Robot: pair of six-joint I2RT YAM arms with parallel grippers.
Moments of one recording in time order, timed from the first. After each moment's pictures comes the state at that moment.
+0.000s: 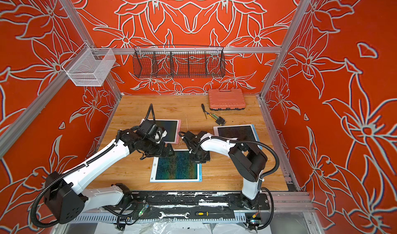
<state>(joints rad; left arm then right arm) -0.51 1.23 1.01 -0.96 0.35 -0.48 0.86 1.79 1.15 -0.91 -0.01 0.85</state>
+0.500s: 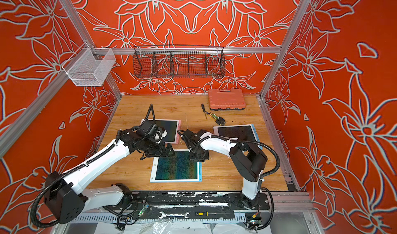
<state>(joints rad) -0.51 1.23 1.01 -0.96 0.35 -0.48 0.86 1.79 1.19 -0.92 -0.01 0.85</state>
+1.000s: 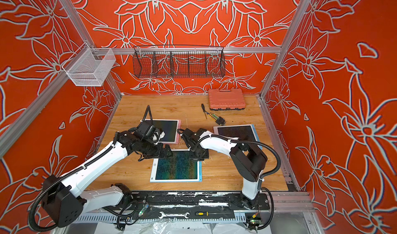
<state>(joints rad) -0.48 1.20 0.97 -0.96 0.37 -0.48 0.86 1.79 1.22 -0.97 -0.01 0.86</state>
